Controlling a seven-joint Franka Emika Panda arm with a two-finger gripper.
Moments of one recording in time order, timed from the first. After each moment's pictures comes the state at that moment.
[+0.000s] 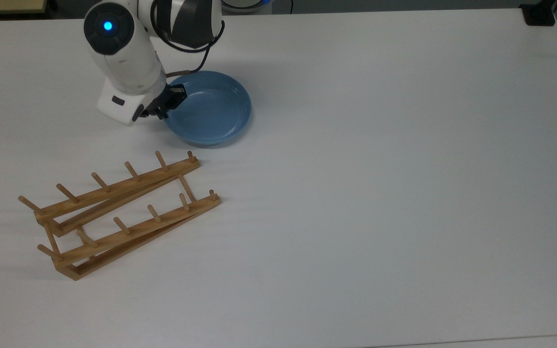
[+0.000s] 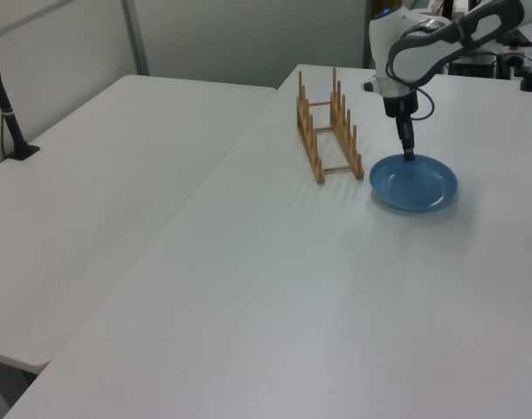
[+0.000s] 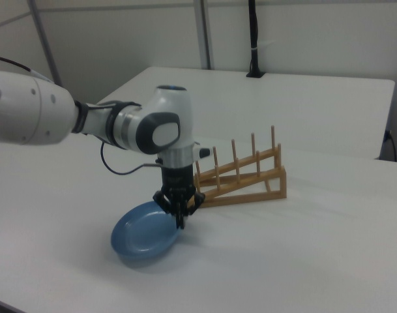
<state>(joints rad) -0.15 0.31 -0.05 -1.86 -0.09 1.96 -0.52</state>
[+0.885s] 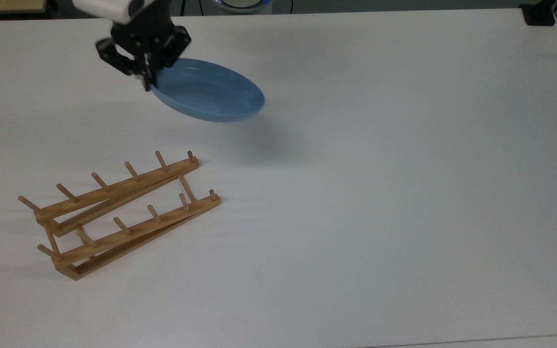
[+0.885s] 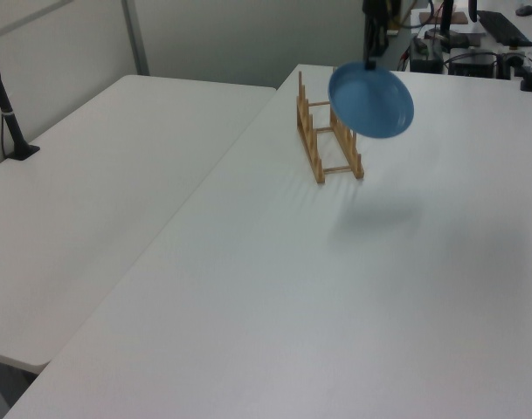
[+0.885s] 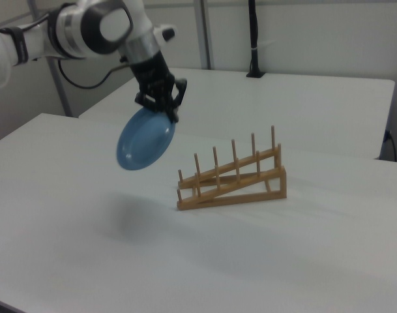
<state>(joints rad) -0.08 0.15 0.00 -1.52 -0.17 1.88 -0.52</state>
